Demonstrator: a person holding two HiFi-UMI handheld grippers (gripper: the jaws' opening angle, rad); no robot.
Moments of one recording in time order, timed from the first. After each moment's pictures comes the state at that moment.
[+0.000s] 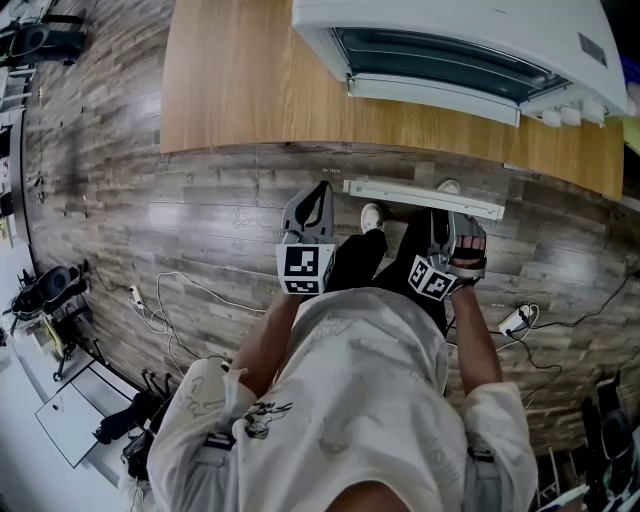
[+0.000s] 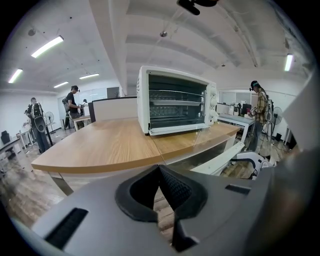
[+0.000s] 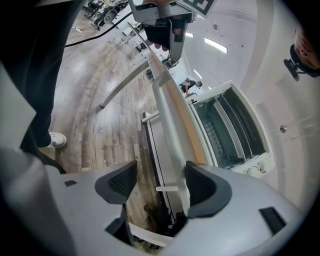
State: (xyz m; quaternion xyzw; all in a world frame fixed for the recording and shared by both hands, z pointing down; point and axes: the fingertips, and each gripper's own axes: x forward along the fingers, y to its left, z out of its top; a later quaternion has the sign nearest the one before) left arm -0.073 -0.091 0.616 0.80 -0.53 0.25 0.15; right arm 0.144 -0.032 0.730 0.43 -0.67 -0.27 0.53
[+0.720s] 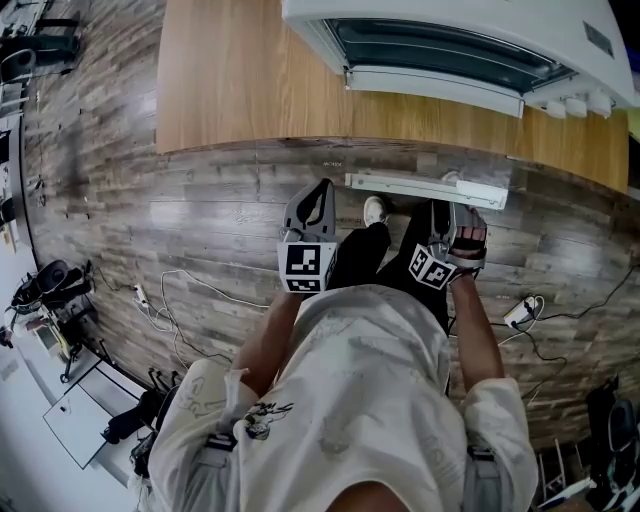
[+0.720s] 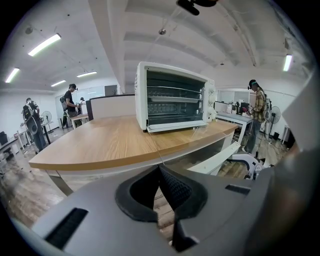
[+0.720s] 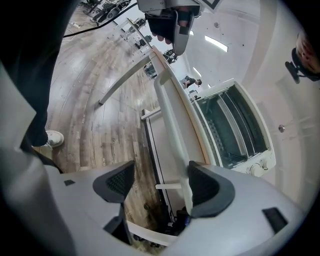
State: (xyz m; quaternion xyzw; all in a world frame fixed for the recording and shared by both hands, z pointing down) left arm -0.071 -0.086 0.624 0.80 -0.52 0.26 0.15; right arm 0.143 -0.037 0.750 0.45 -0.66 -0.28 0.54
